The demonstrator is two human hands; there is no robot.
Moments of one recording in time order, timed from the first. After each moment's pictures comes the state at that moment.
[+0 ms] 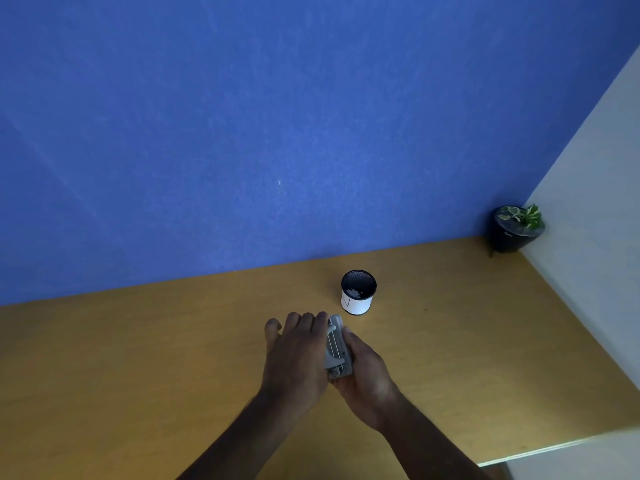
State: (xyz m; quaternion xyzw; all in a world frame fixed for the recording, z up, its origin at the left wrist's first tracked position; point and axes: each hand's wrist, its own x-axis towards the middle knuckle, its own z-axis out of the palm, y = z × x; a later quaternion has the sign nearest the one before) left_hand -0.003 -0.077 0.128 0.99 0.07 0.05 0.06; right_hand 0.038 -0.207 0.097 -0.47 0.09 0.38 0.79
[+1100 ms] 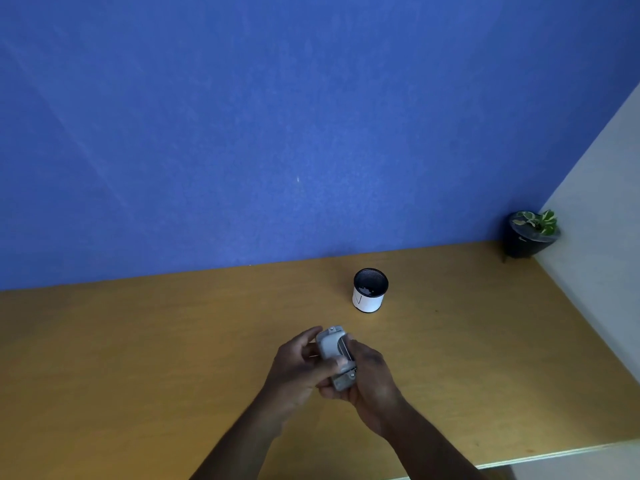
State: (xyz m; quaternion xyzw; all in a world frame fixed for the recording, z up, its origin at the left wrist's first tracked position) left_hand -0.045 -0.060 0.117 0.66 0.25 -0.06 0.71; right_hand 0.013 -0.205 0.102 -0.56 0.04 0.39 0.73
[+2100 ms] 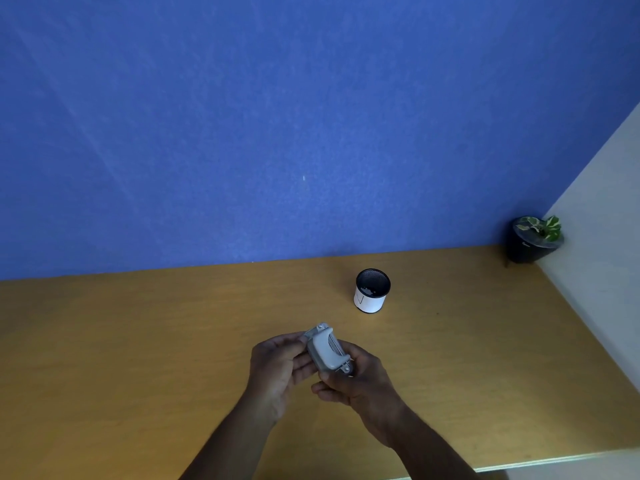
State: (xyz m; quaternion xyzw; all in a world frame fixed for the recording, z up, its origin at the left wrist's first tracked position) left_hand -0.042 -0.042 0.100 0.46 0.36 0.05 0.81; right_hand 0.003 -0.214 0.089 -0.57 -0.03 0.38 0.73
